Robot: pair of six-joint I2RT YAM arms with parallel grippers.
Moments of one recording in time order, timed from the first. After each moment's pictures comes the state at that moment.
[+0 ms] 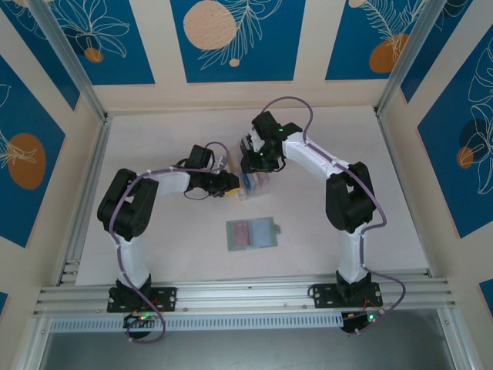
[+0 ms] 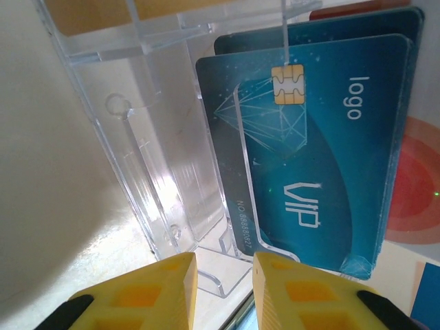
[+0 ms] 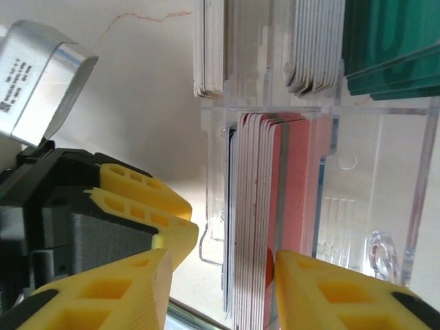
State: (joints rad) left arm -0.43 1.93 1.11 -0.10 0.71 -0.73; right arm 0.53 2.01 1.72 -0.91 -0.29 0.32
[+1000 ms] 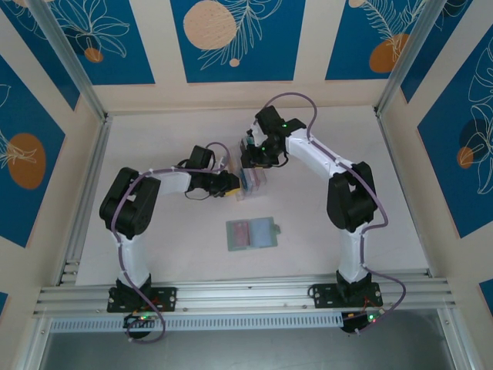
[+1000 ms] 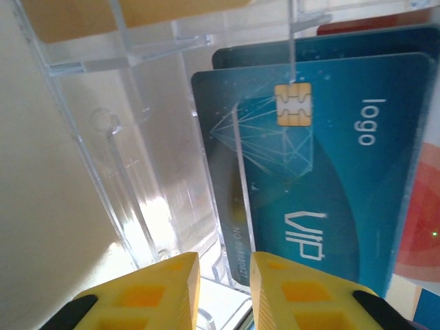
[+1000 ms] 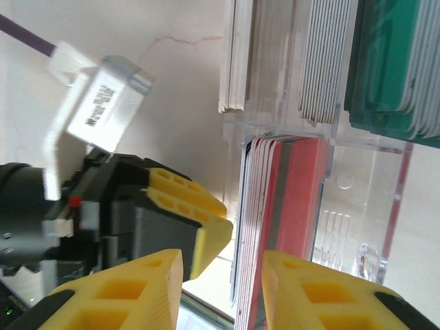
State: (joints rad) left arm -0.43 1.96 1.11 -0.07 0.71 -0.73; right arm 0.50 2.00 1.76 -0.91 -0.37 0.32
